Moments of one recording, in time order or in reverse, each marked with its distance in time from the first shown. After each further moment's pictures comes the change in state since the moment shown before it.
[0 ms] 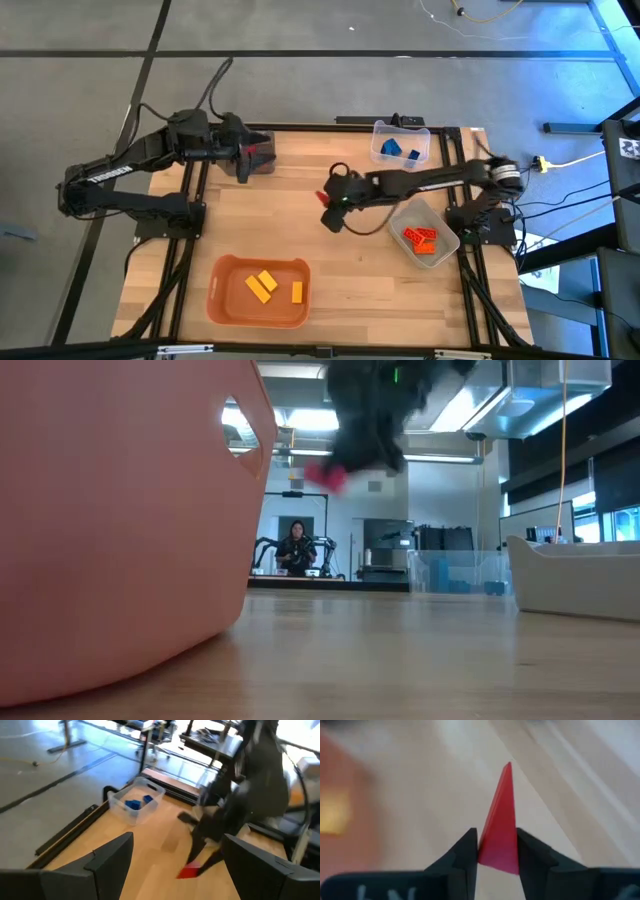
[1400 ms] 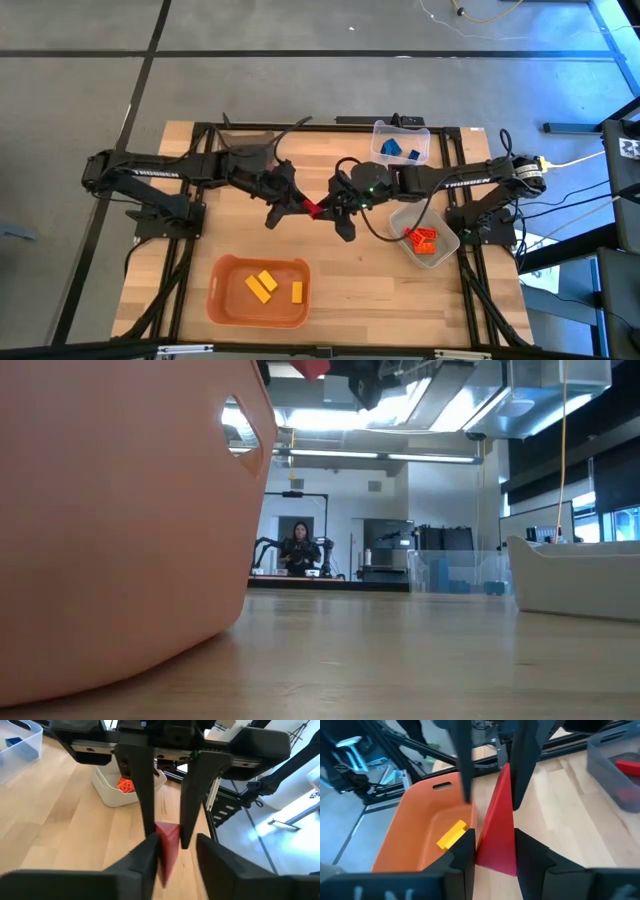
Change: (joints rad) left arm -0.293 0.341 0.000 0.234 0.222 -0.139; right arm 0.036 -0.175 0.000 0.286 -0.310 -0.175
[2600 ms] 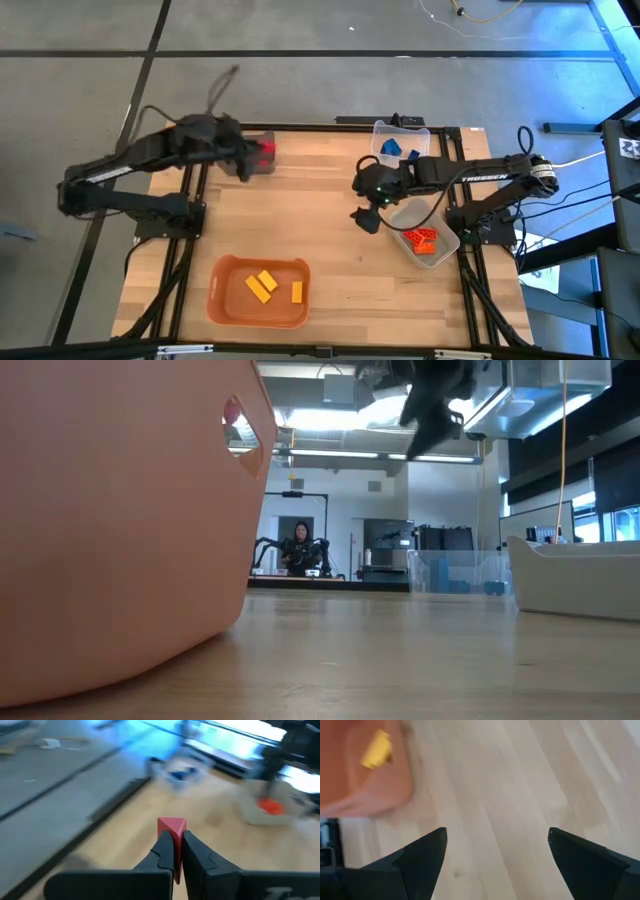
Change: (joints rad) left arm 0.273 -0.340 -0.001 -0.406 -0.428 0.164; right arm -0.029 -0.110 -0.007 -0.587 0.140 0.087
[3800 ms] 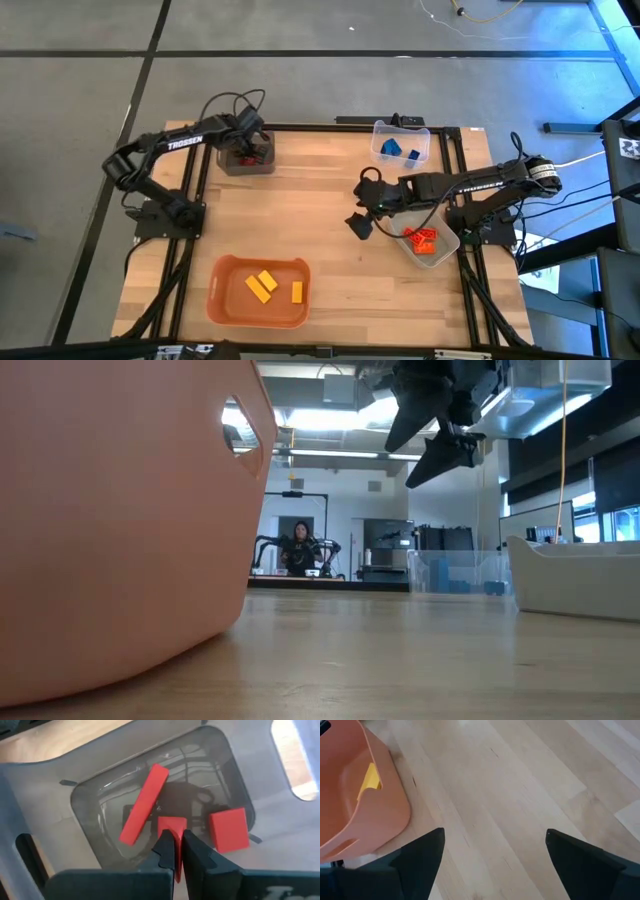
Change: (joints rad) left arm 0.489 0.554 -0.154 -0.116 0.037 -0.213; right arm 0.067 -0.022 -0.218 0.249 0.099 0.304
